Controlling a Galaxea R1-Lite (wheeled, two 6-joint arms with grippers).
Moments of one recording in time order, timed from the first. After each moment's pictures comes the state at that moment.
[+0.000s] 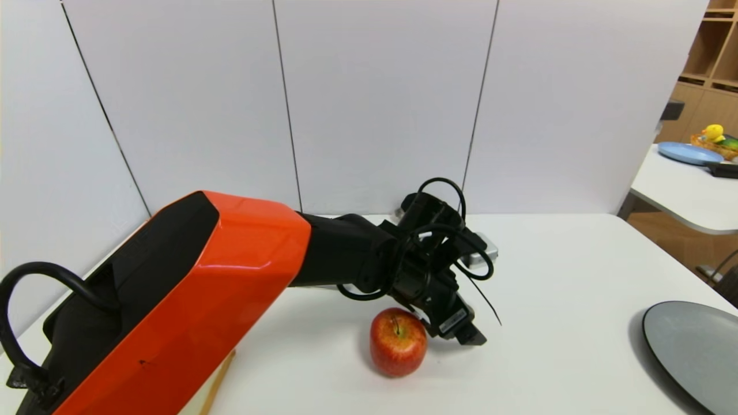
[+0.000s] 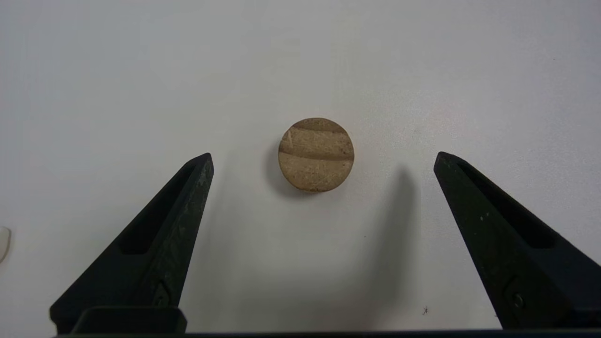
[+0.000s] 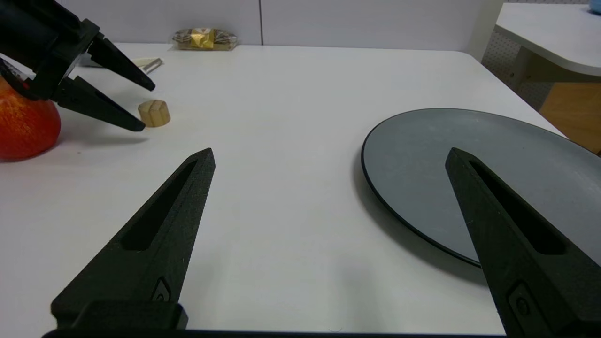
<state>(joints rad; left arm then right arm) -0.85 2.33 -1.78 0.22 -0.30 0.32 0.00 0.00 0.00 -0.01 0.03 -0.02</state>
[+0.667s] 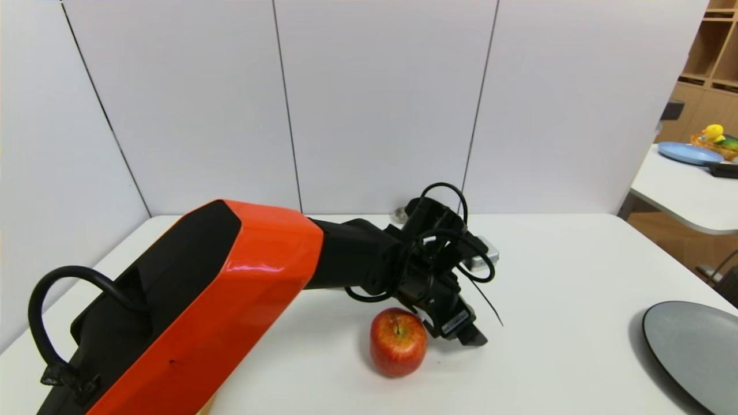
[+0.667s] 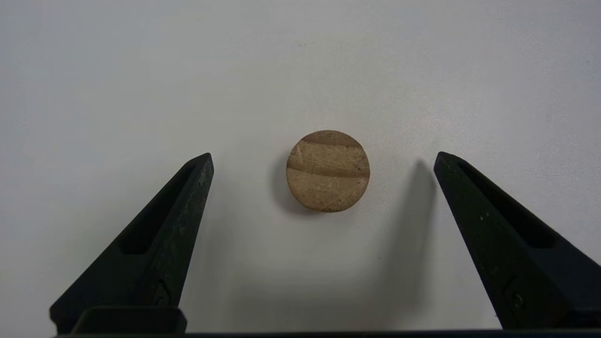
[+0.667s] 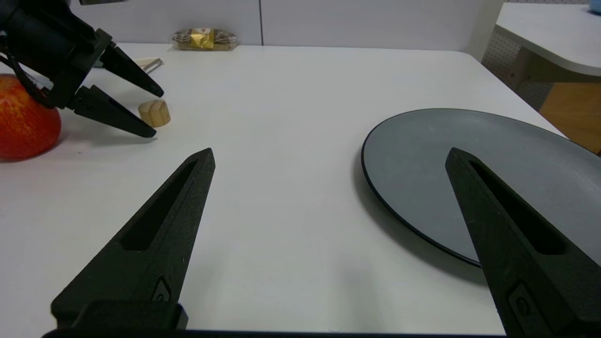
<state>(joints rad) -0.85 2.37 -1.82 0.22 -0.30 0.32 0.00 0.00 0.00 -0.01 0.03 -0.02</state>
